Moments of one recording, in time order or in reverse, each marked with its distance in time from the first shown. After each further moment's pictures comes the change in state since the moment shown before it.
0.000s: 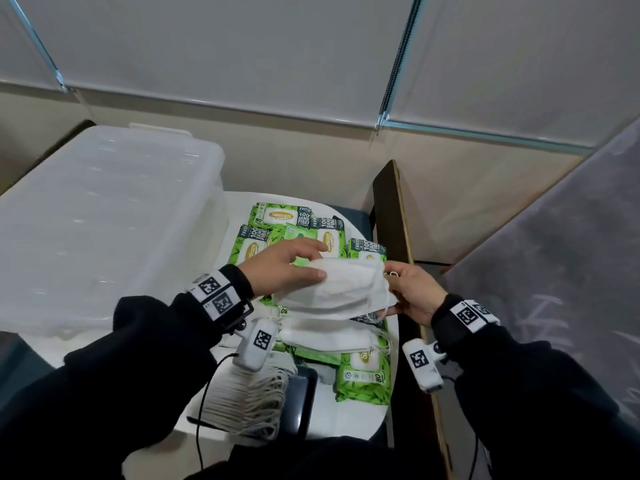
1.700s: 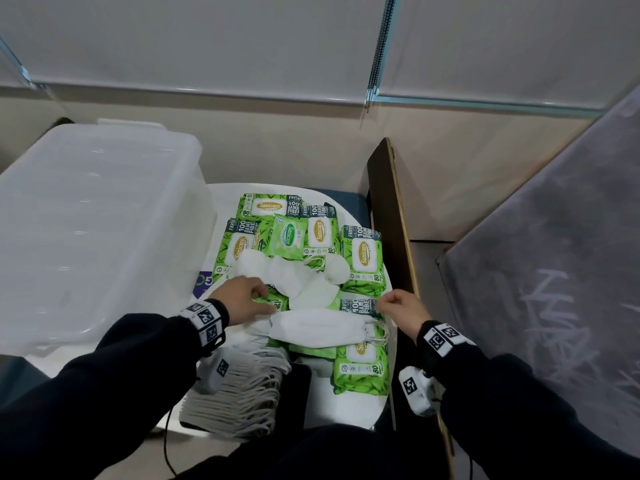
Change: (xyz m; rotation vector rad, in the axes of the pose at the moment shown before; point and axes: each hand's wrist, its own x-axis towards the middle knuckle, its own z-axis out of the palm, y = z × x) left_hand -0.004 -0.124 0.011 0.495 0.031 -0.450; right_hand 0.033 0.103 -0.039 -0.481 0.352 0.078
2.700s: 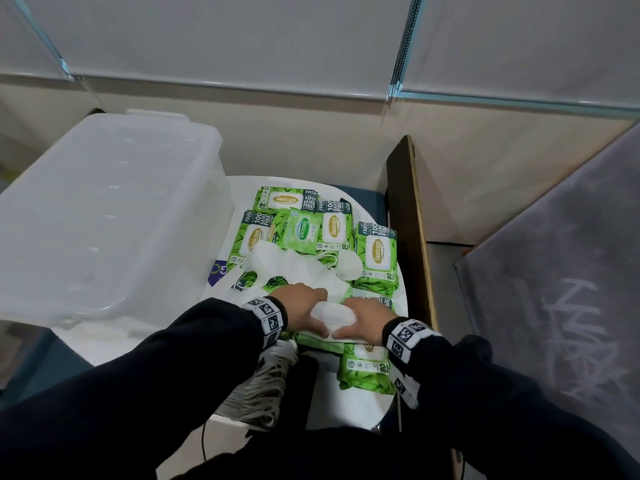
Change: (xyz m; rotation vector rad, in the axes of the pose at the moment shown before) left_hand 0.006 0.075 0.049 0.417 -0.153 0.304; right_hand -0.008 -0.035 0.061 -0.733 -0.378 -0.437
